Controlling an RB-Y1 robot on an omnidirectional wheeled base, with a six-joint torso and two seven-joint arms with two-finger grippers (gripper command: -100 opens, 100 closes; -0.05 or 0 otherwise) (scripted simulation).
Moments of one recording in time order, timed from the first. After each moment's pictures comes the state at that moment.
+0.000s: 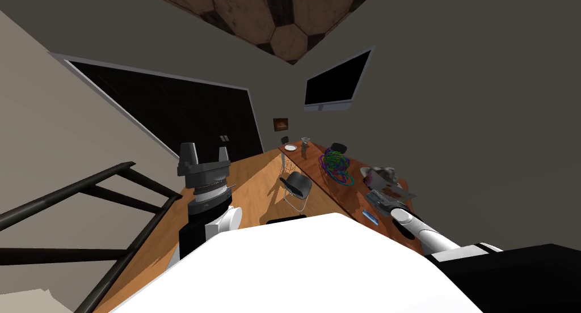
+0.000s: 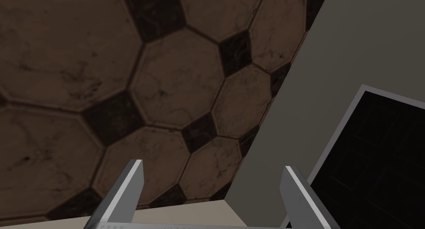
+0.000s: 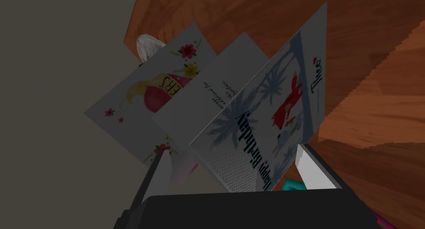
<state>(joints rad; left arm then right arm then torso) 0.48 -0.04 -0.06 -2.40 -0.03 -0.58 0.06 0.13 -0.89 0.01 -0.54 1.68 0.08 -0.45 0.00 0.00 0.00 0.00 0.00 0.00</state>
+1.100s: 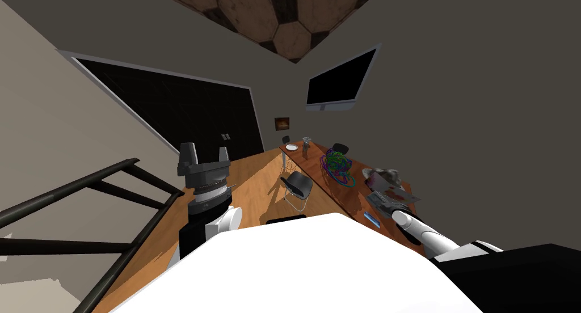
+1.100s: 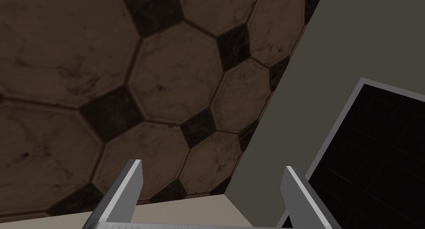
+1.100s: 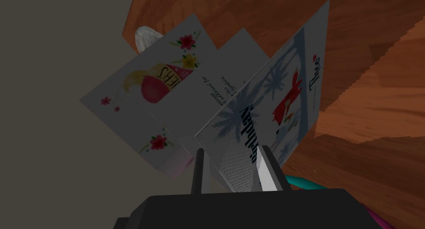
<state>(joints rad) 0.48 -0.04 -0.06 -2.40 -0.03 -0.58 0.06 0.14 -0.91 0.09 -0.52 1.78 0.11 -0.62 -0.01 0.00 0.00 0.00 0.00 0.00</state>
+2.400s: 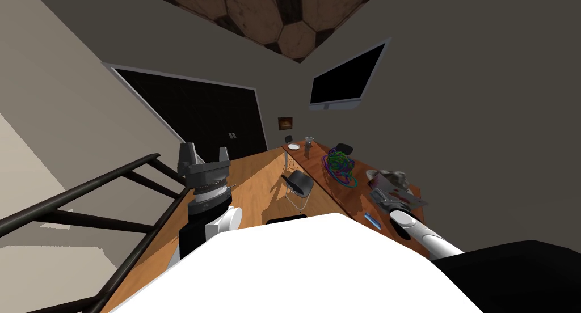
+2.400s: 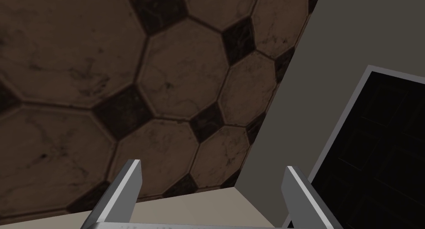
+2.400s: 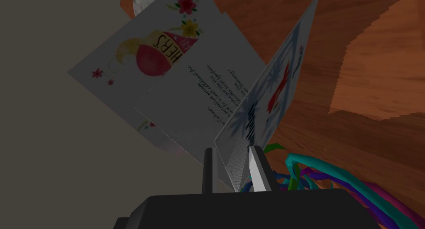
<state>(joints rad) 0.48 -0.04 -0.06 -2.40 -0.03 -0.58 0.06 0.21 -0.89 0.05 -0.66 1.53 0.21 -0.38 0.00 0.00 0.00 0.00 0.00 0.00</state>
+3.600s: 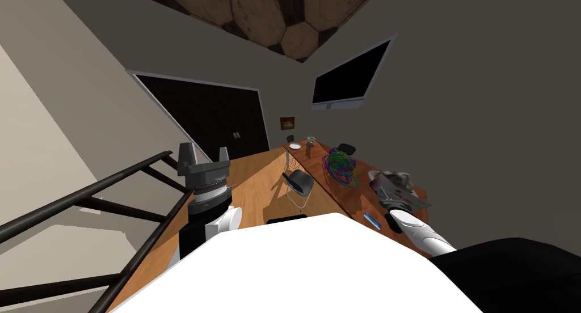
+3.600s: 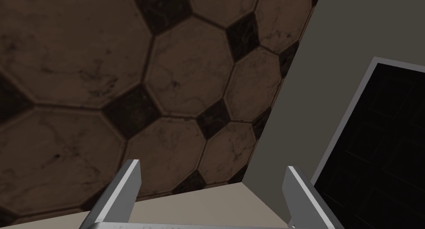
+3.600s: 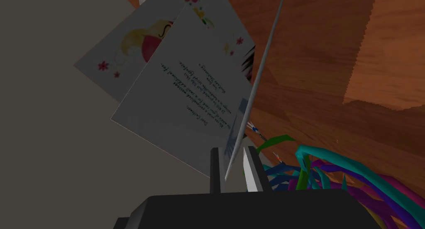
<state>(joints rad) 0.48 -0.04 -0.06 -2.40 -0.03 -0.58 0.06 0.27 -0.87 -0.01 -0.80 1.23 0.29 -0.09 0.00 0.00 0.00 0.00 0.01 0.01</state>
